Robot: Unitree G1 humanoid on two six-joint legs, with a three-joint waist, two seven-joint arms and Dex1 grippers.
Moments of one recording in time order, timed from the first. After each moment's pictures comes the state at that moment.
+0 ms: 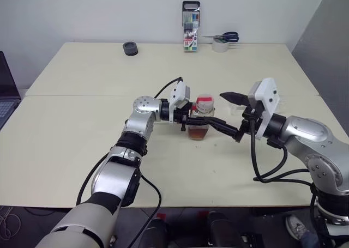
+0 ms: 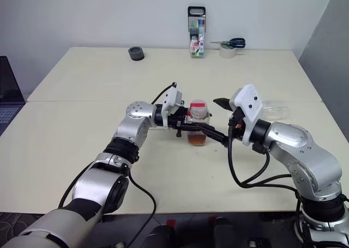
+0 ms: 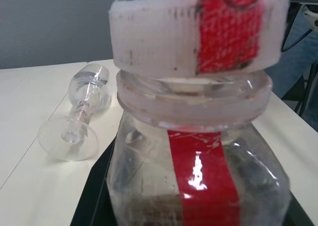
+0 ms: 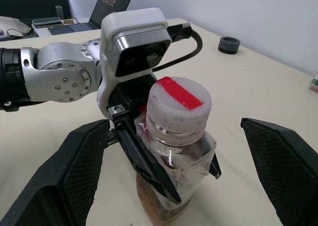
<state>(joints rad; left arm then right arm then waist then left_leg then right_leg) -0.99 0.21 -0.11 0.83 -0.22 -0.14 -1.43 -0.48 -0.61 -0.03 -0.59 0.61 0.82 0.56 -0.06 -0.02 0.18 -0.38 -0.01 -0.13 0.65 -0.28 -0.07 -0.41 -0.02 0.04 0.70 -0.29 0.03</state>
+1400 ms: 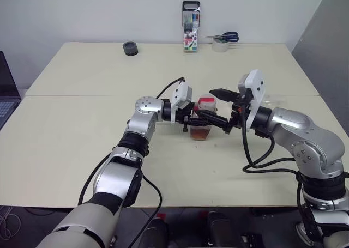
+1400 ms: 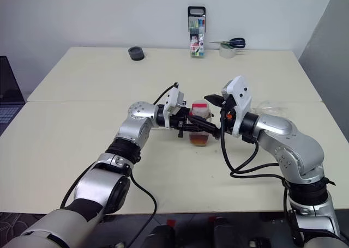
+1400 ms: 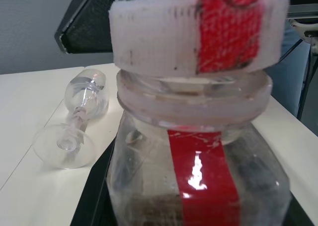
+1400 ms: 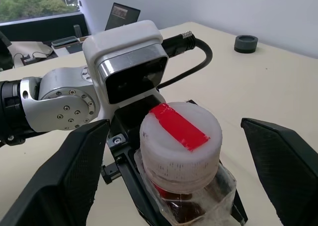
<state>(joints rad) -0.99 0.20 -0.11 0.83 -0.22 -0.15 -1.43 -0.58 -0.51 0.02 -0.43 0.65 0.84 0.56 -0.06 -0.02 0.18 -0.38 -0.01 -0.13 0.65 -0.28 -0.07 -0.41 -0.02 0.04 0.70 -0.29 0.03</state>
